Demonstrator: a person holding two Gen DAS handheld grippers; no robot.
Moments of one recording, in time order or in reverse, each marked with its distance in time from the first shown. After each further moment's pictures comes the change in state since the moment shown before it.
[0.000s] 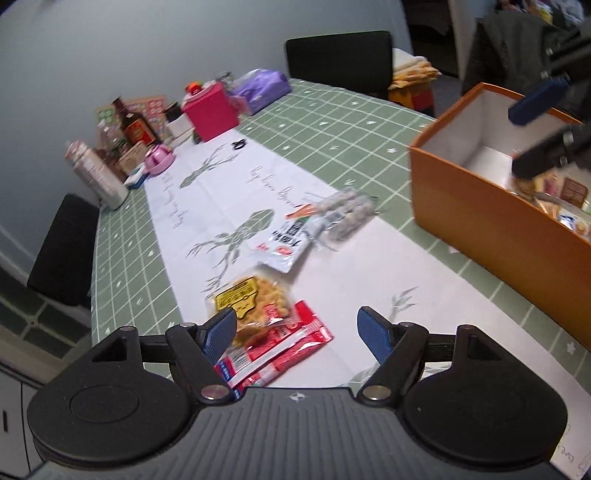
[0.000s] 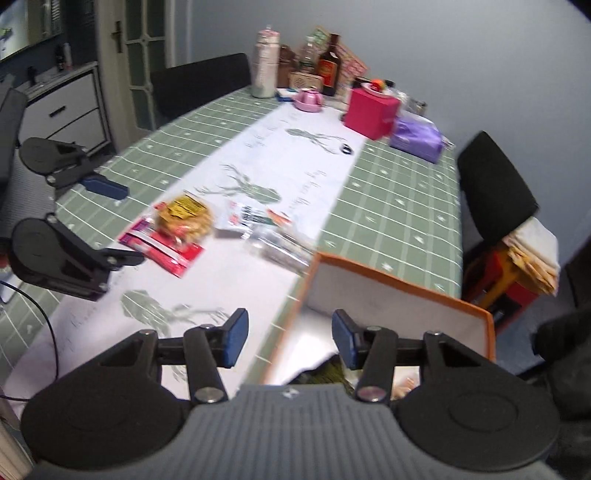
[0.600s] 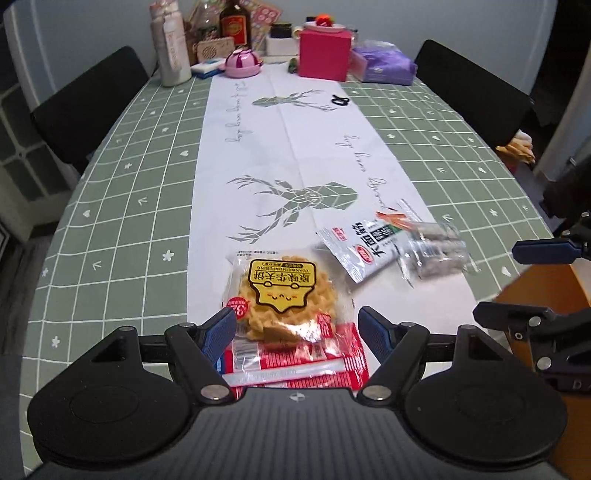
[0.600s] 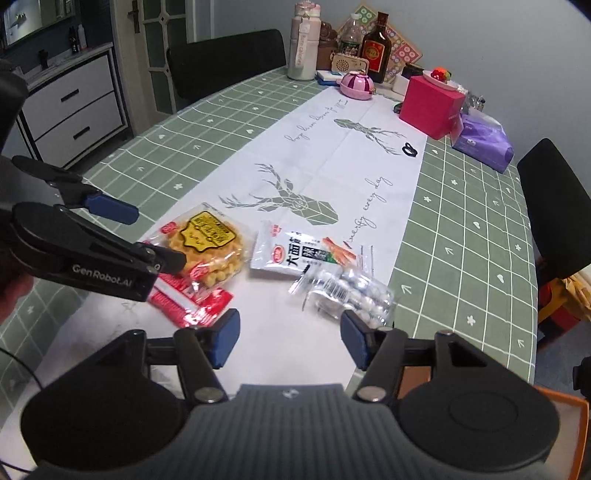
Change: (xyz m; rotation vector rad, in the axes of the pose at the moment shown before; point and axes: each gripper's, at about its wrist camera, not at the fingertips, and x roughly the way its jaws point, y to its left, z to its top) left arm 0.081 0.091 -0.006 -0.530 0.110 -0.066; right arm 0.129 0.030 0.062 -0.029 0.072 0.032
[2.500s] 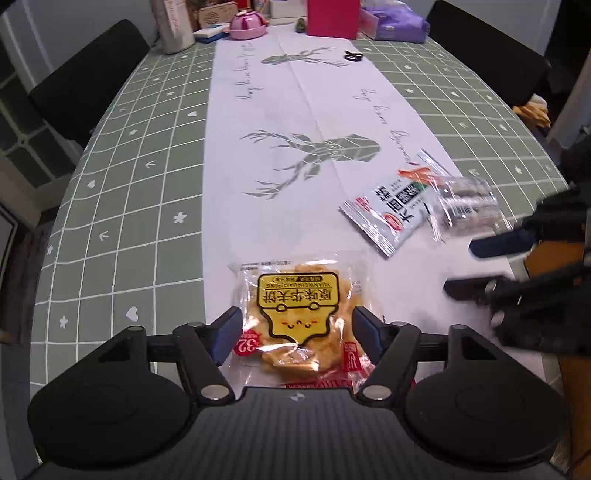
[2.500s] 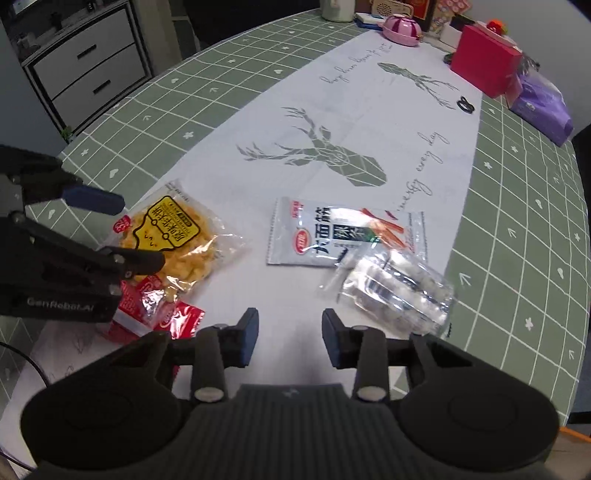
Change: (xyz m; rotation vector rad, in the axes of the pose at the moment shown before) left arm 0.016 0.011 -0.012 0.018 0.119 0.039; right arm 0.066 0.021 0.016 -0.032 0.162 0.144
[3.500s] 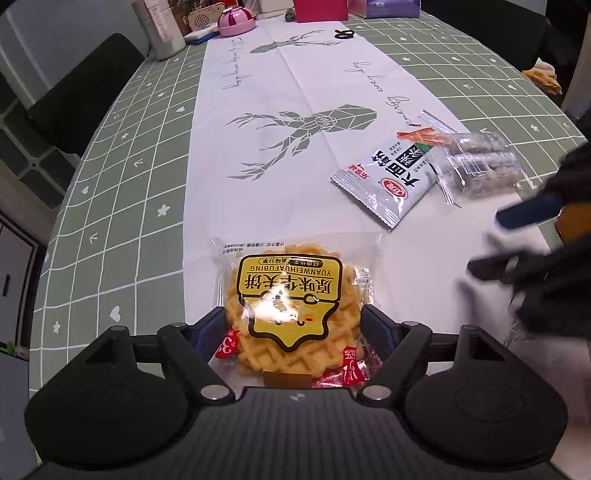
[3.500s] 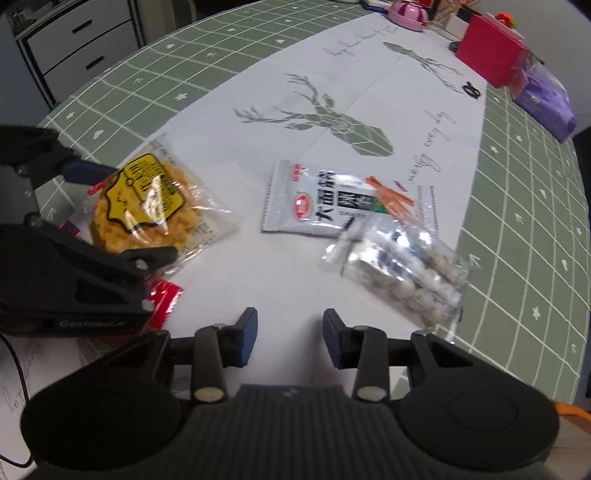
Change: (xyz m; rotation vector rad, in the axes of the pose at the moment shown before) left arm 0.032 -0.032 -0.020 0.098 -0.005 0.108; right arm 0.012 -0.014 -0.013 -0.008 0.042 -0.099
